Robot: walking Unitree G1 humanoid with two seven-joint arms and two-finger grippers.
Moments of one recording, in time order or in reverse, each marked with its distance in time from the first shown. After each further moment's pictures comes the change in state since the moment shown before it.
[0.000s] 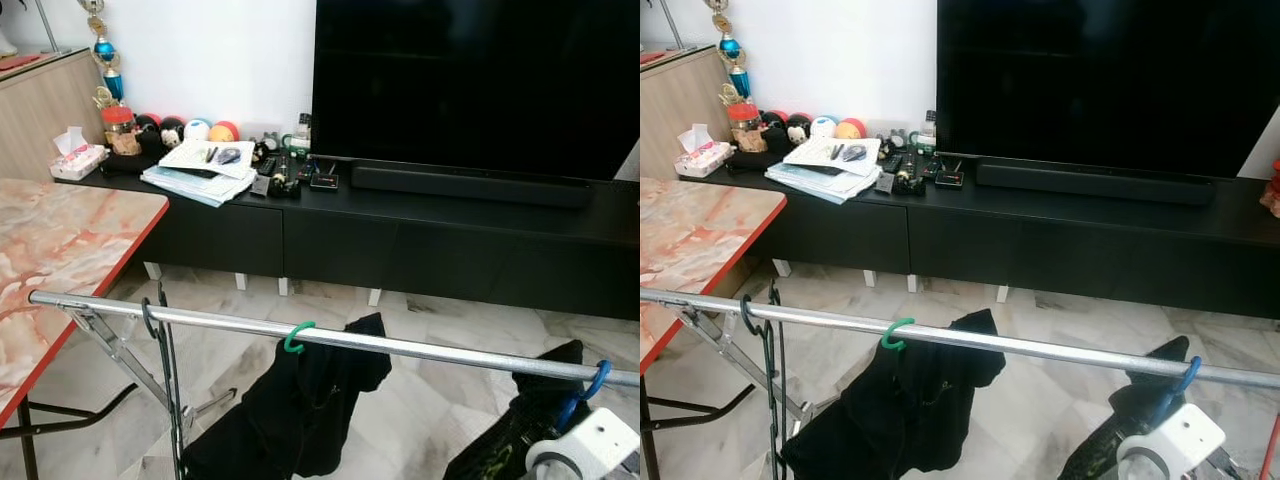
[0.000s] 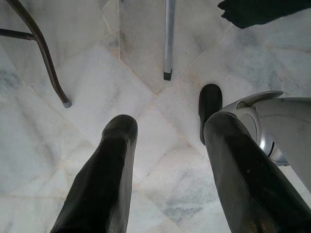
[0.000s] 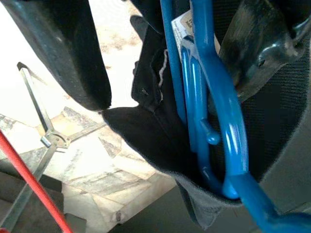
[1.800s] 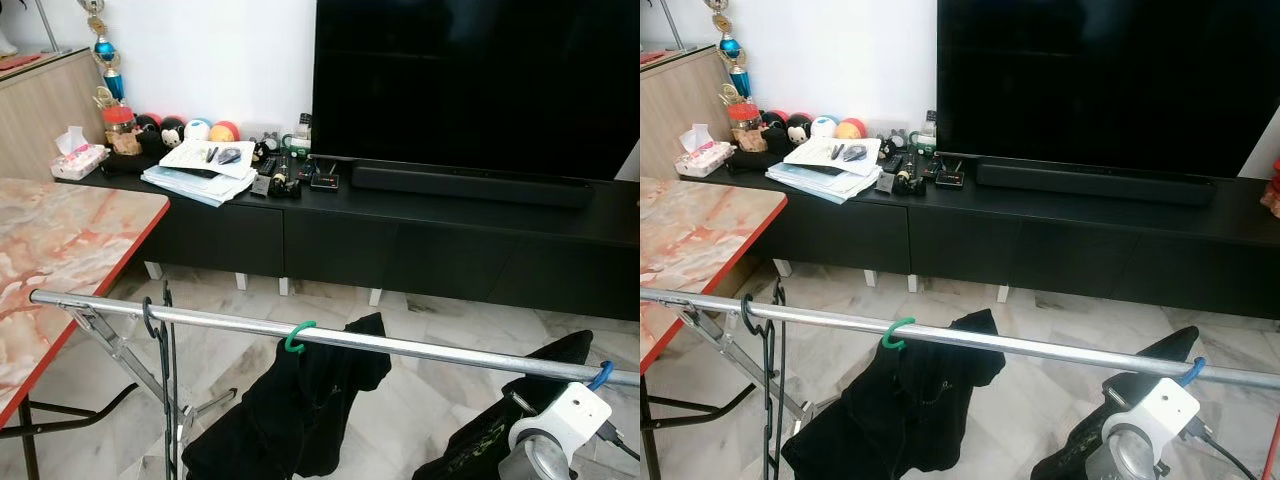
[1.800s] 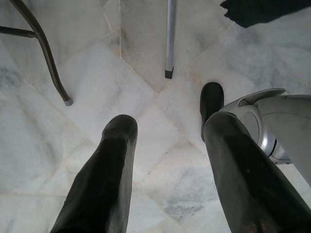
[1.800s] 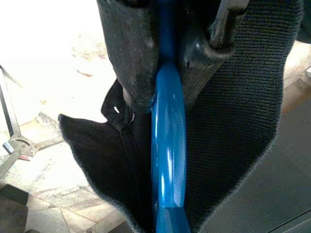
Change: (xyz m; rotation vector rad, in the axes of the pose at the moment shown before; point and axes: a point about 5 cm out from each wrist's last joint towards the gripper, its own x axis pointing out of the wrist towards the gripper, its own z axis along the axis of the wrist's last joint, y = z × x) left arm 0.000 0.000 0.000 0.005 0.004 0.004; right arm 0.010 0.023 0.001 -0.022 0.055 0.104
